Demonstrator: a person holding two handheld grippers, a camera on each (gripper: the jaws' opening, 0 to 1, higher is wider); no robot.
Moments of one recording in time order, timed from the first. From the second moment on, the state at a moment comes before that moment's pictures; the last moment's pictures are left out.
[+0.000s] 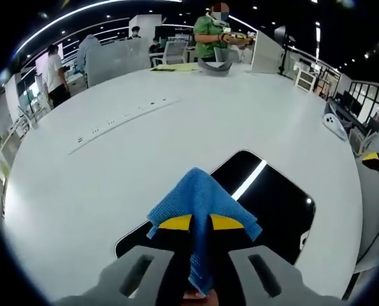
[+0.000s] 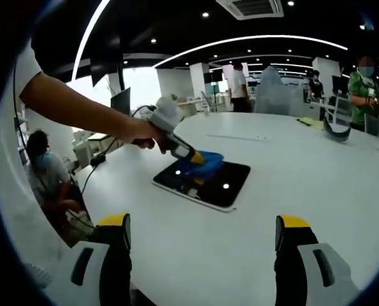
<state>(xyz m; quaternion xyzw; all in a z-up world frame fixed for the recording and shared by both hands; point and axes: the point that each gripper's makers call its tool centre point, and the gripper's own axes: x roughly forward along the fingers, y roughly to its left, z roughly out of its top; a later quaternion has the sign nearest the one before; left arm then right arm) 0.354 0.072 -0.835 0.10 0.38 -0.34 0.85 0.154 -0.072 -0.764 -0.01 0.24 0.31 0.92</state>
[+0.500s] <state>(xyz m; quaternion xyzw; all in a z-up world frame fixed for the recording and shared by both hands) 0.356 0.055 -0.836 0.10 0.39 -0.34 0.85 0.151 -0.074 -0.764 -0.01 0.24 0.31 0.92</state>
